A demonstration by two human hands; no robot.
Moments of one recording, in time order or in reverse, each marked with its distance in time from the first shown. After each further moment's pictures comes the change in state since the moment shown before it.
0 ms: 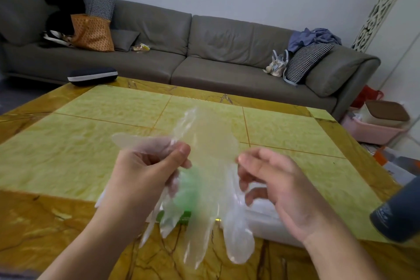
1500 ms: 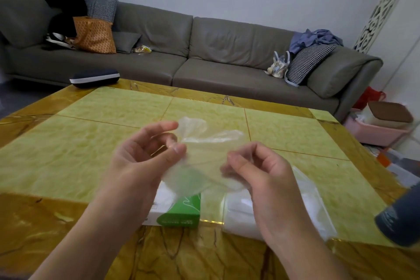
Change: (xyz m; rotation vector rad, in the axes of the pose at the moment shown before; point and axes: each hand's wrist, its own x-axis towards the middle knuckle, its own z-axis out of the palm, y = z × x) left_hand 0.015 -0.003 -0.015 -0.409 -0.163 0.014; right_hand 0.006 0.003 0.044 0.073 0.309 -0.136
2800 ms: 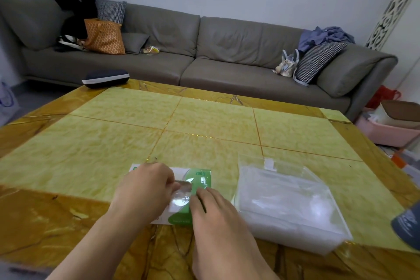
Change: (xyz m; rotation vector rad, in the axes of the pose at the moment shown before) left_hand 0.020 -0.038 -0.052 1.782 0.002 -0.078; right_hand -0.028 0.065 0.052 -1.391 -0.610 -0.282
